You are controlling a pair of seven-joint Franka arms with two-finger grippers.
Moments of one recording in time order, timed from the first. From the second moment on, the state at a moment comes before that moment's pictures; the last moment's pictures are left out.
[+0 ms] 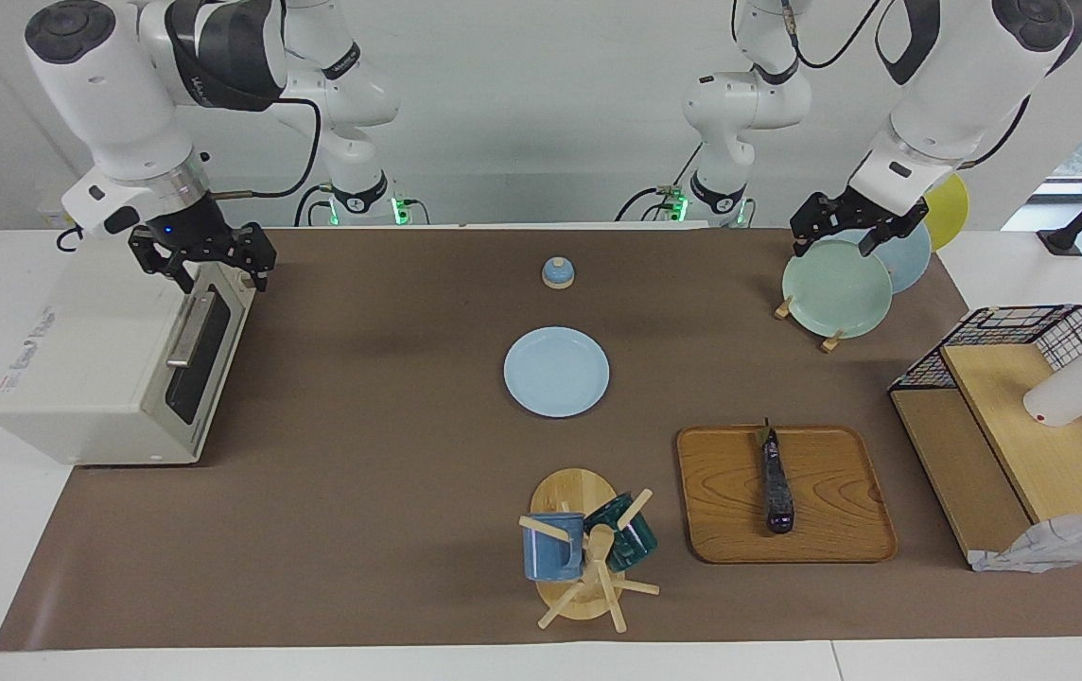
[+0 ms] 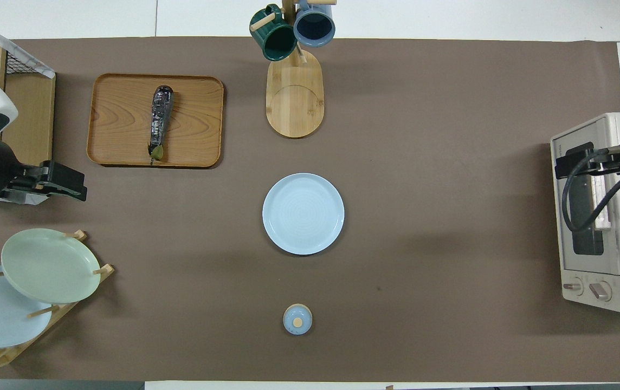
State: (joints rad) left arm -0.04 -0.03 -0.10 -1.63 -0.05 1.48 -0.09; right arm 0.01 -0.03 -0.04 -1.74 -0.05 1.70 -0.07
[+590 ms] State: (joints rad) left arm -0.04 -0.03 -0.10 -1.63 -0.05 1.49 -0.09; right arm 0.01 -0.03 -0.04 -1.74 -0.04 1.70 -0.14
